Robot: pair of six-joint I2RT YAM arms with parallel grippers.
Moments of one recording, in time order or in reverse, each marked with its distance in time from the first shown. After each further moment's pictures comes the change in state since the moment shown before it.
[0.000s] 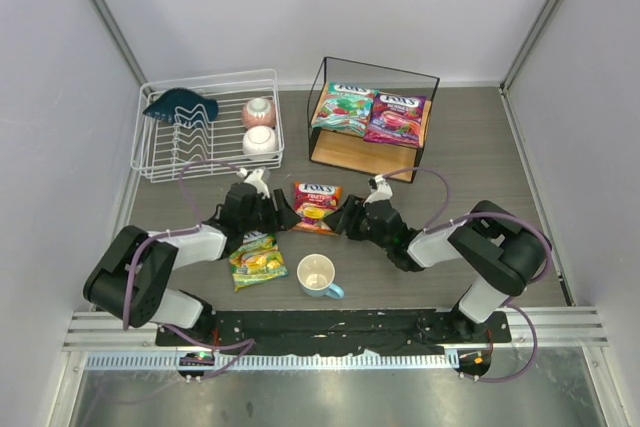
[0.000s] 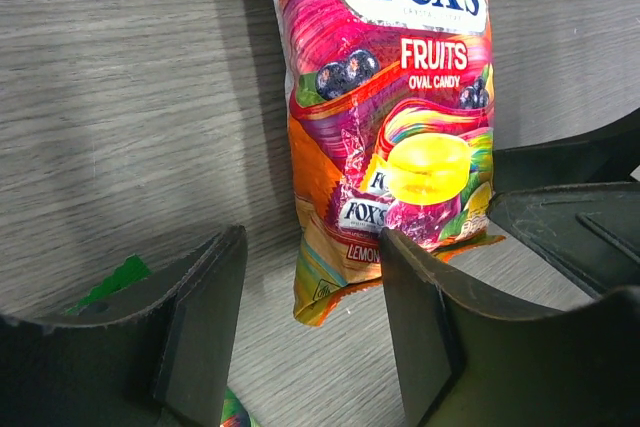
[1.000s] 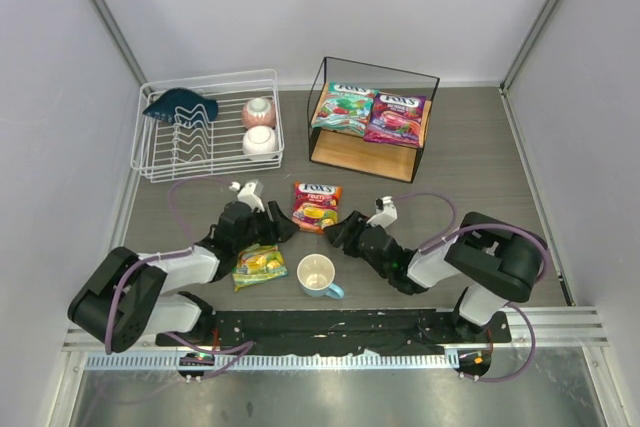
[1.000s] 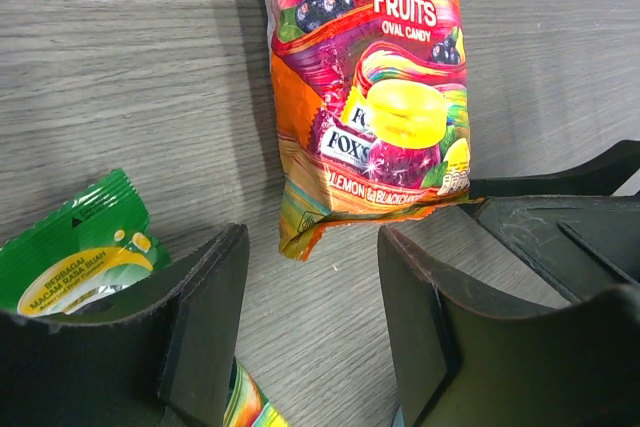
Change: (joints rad) left arm -0.051 -0.136 -0.163 0.126 -0.062 -0.058; right arm 0.205 -0.026 -0.111 0.098 0.309 0.200
